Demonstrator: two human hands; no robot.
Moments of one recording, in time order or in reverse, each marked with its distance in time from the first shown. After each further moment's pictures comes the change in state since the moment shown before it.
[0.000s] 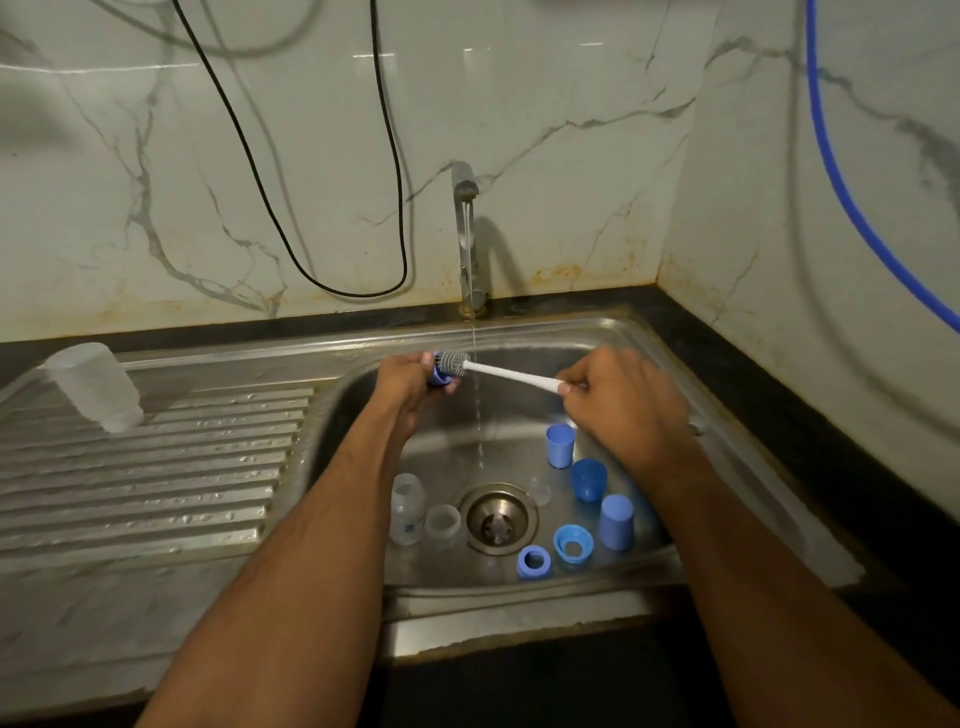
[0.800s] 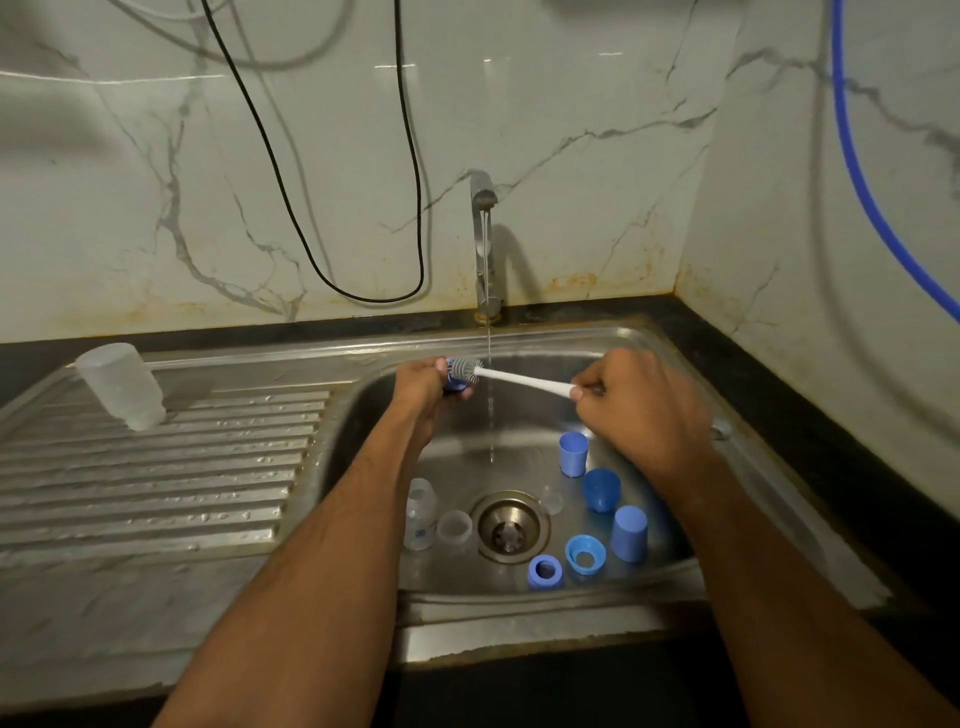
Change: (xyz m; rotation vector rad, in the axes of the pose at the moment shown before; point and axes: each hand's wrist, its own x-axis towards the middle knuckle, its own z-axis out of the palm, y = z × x) left_hand -0.001 -0.006 0.001 0.000 0.013 0.023; right_hand 0.000 -0.003 -0.009 -0.028 -0.007 -0.022
